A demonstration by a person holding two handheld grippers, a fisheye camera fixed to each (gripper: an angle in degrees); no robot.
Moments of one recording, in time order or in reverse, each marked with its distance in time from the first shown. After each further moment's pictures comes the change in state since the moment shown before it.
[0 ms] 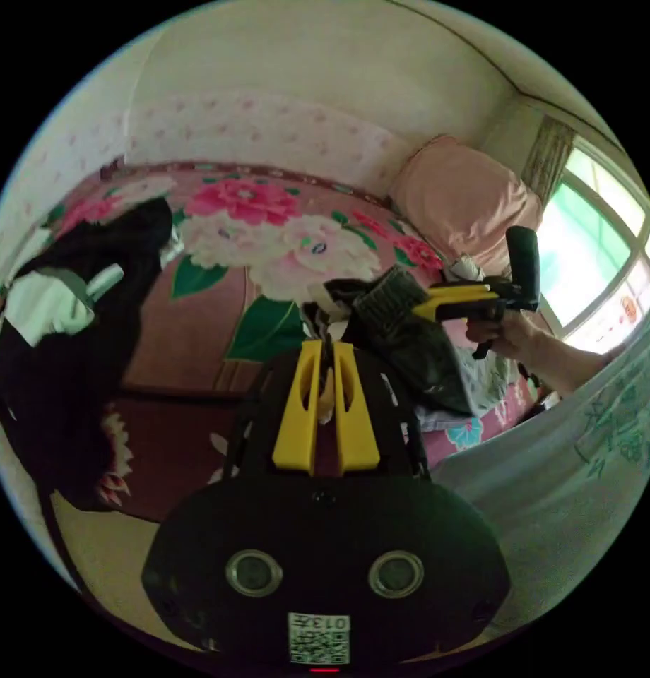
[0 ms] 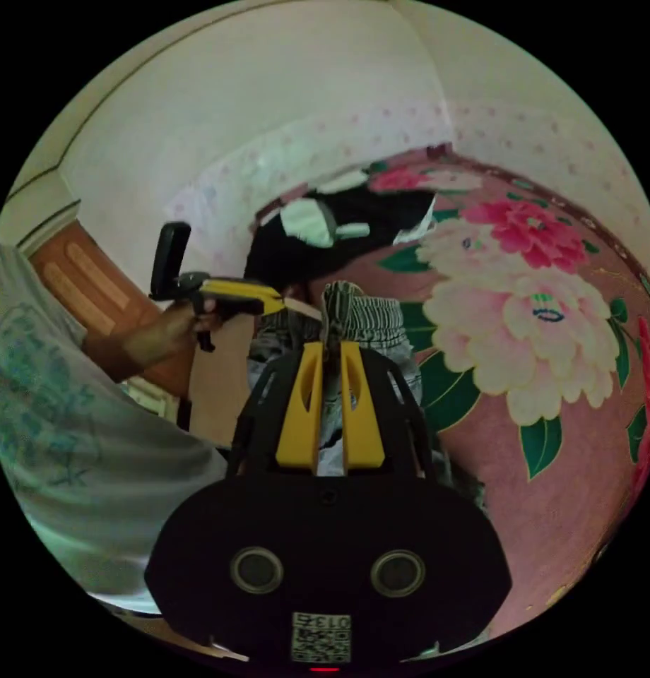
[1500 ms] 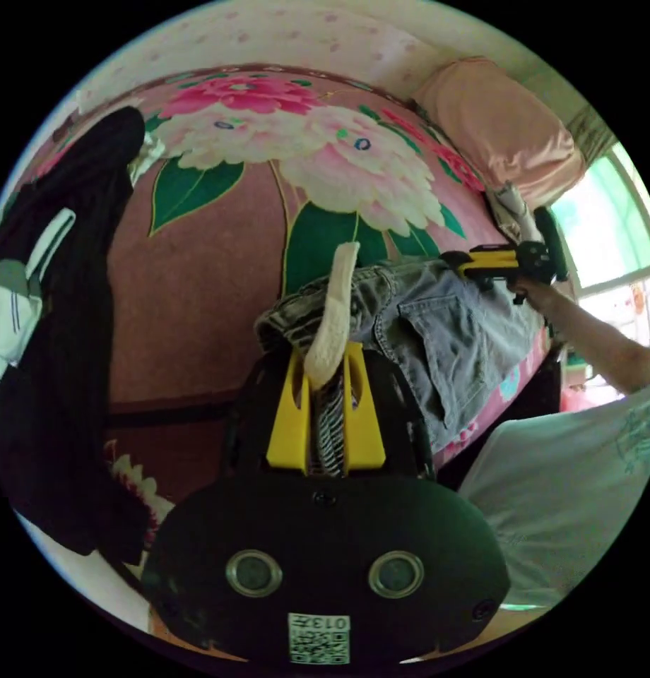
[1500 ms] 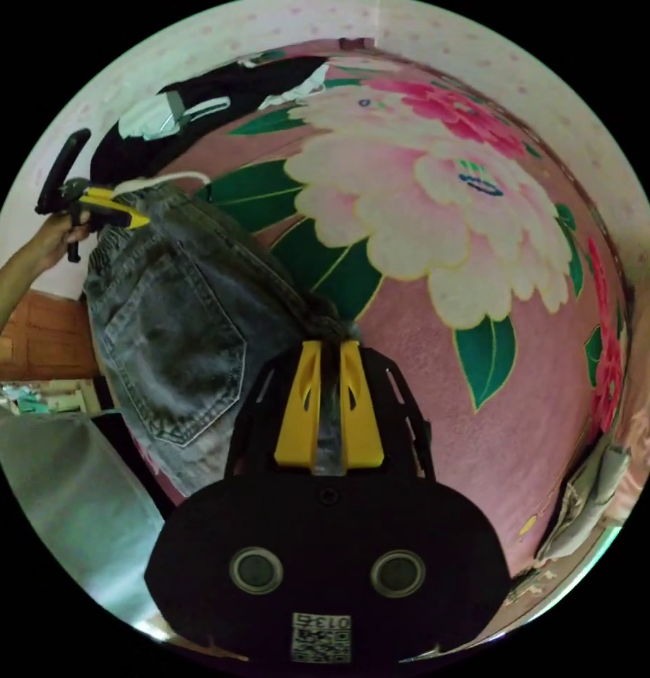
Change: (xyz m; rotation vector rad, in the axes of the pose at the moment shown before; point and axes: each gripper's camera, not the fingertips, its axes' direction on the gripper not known) left arm -0.240 0.003 0.194 -0.438 0.066 0.000; right arm 0.111 -0.023 0.182 -0.433 0.382 0.198
